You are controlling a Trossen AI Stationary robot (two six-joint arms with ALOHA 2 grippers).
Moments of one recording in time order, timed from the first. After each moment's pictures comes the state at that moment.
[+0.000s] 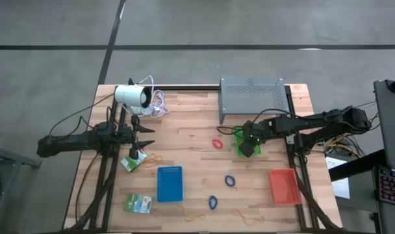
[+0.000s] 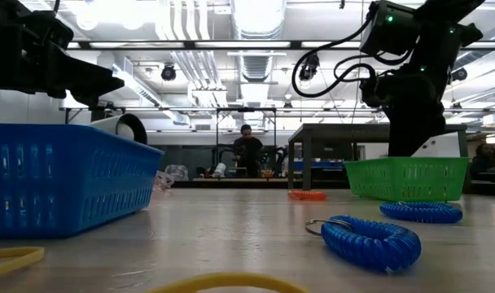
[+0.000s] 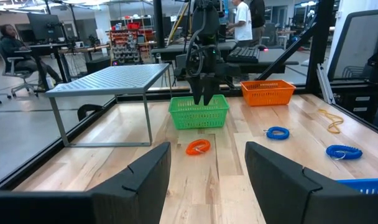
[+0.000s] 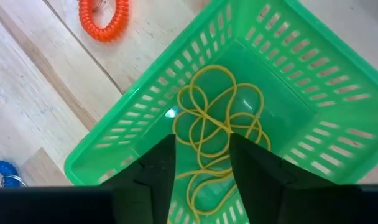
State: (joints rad) left arm 0.09 0.04 0.03 -0.04 0.03 0.08; right arm -0.05 1.23 0.66 -0.64 0.10 0.70
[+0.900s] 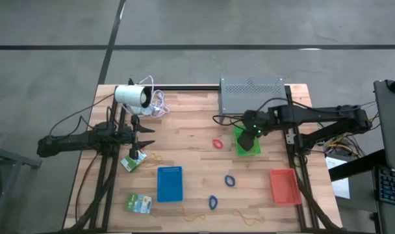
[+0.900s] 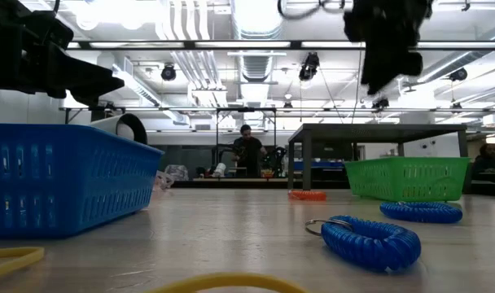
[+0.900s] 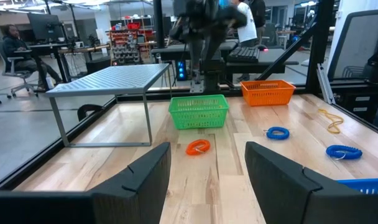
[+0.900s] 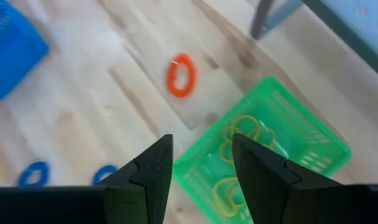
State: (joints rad) left arm 0.09 0.04 0.03 -0.04 0.03 0.08; right arm -0.02 1.22 1.08 -0.94 0.10 0.70
